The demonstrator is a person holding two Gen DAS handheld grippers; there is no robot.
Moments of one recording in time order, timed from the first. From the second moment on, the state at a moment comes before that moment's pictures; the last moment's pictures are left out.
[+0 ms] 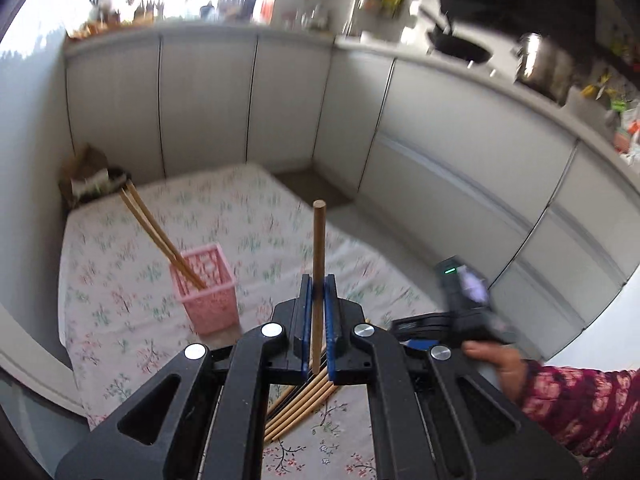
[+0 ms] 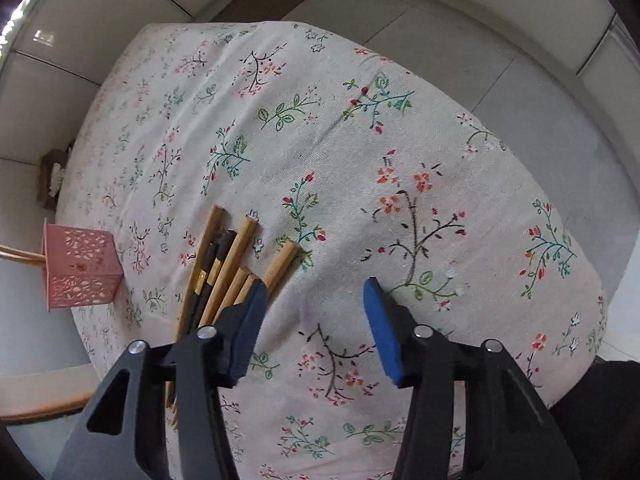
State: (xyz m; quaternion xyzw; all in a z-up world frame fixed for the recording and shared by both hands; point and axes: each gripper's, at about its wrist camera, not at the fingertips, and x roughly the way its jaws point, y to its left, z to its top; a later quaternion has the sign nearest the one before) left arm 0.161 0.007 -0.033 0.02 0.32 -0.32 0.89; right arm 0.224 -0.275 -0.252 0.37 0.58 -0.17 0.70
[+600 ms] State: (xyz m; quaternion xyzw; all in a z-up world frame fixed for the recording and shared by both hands) left arm 0.124 0.035 0.002 -0.02 0.24 -0.32 0.91; right arm 0.237 -0.252 -0.247 0.30 0.59 -0.19 0.73
